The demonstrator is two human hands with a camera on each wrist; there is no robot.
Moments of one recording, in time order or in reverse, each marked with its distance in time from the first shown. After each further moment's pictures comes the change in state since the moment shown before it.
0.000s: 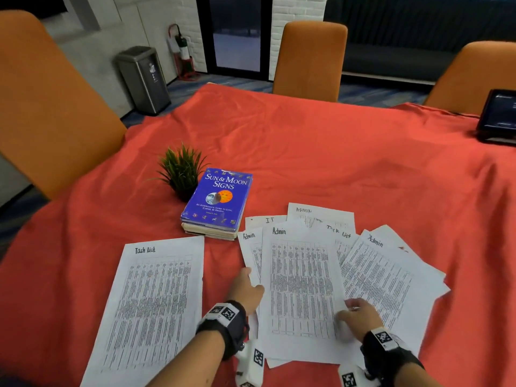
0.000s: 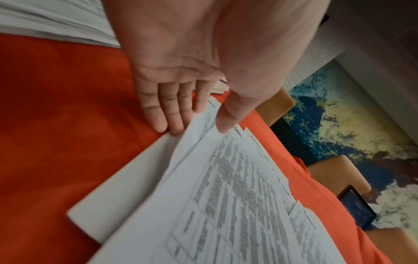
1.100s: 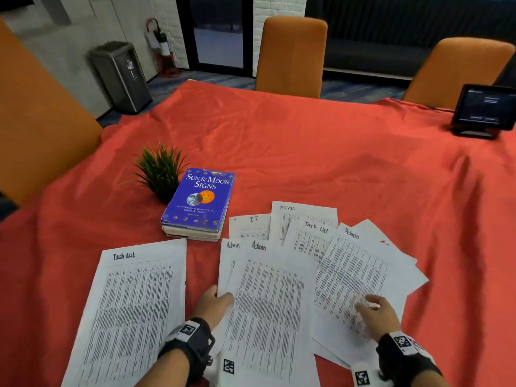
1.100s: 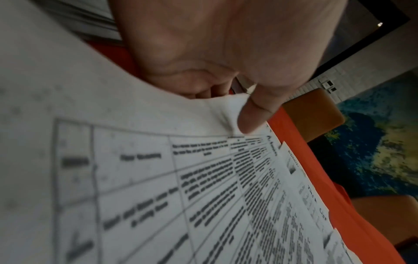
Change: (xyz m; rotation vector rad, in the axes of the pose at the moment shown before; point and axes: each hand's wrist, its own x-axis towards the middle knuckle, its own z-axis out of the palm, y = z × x) left_hand -0.017 -0.029 -0.023 -0.188 -0.031 -0.065; right_hand 0.015 0.043 -0.043 0.184 0.225 0.027
